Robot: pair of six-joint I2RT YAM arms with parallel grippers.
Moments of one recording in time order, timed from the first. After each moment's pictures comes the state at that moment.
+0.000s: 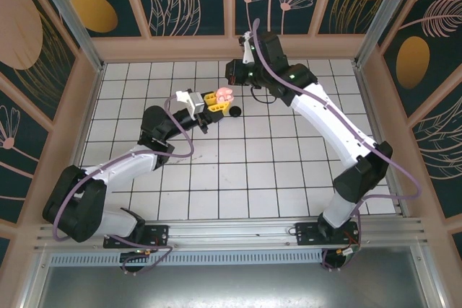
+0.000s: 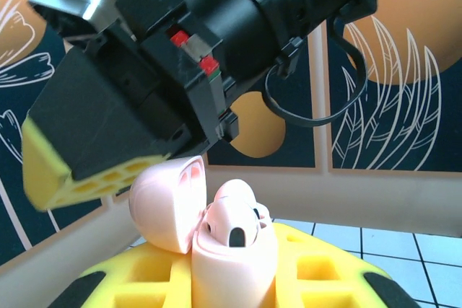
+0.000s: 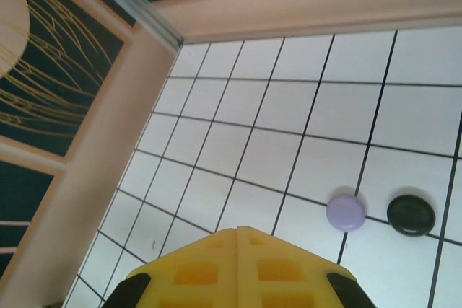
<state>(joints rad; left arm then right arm) -0.53 1.38 0.71 0.98 0.66 -0.08 0.66 1.69 1.84 -0.69 -0.16 0.52</state>
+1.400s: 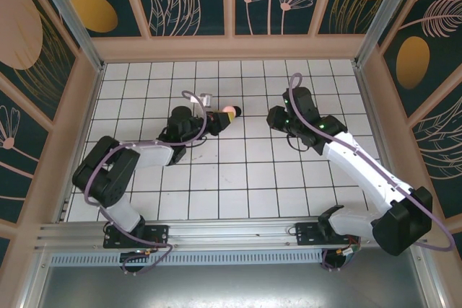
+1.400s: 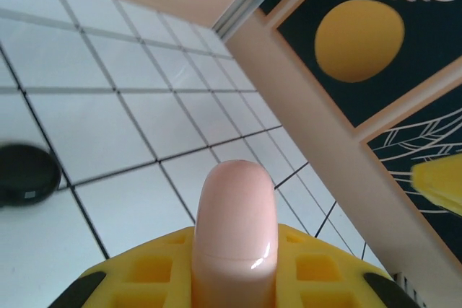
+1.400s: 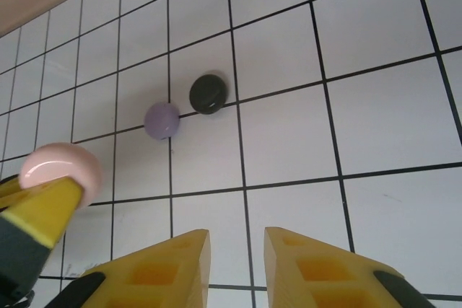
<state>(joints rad) -0.55 1.71 0.72 0.81 0.45 -0.72 0.56 1.21 1.05 -0.58 0.07 0.70</state>
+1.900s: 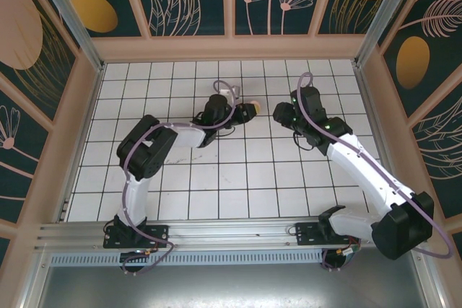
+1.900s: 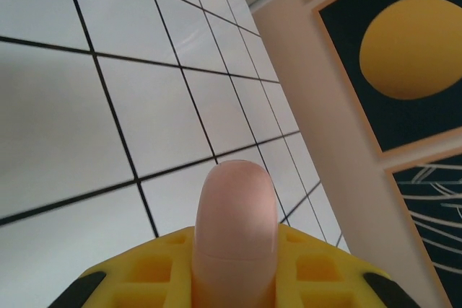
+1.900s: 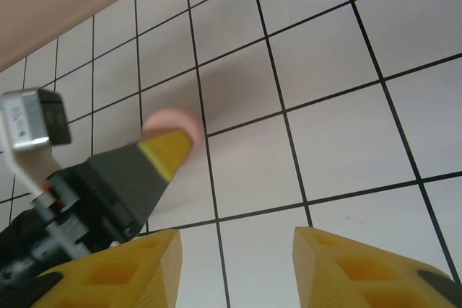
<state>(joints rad) -0.66 2.10 1.18 0.64 0.35 -0.89 0.48 1.18 1.02 -0.55 0.11 0.71</state>
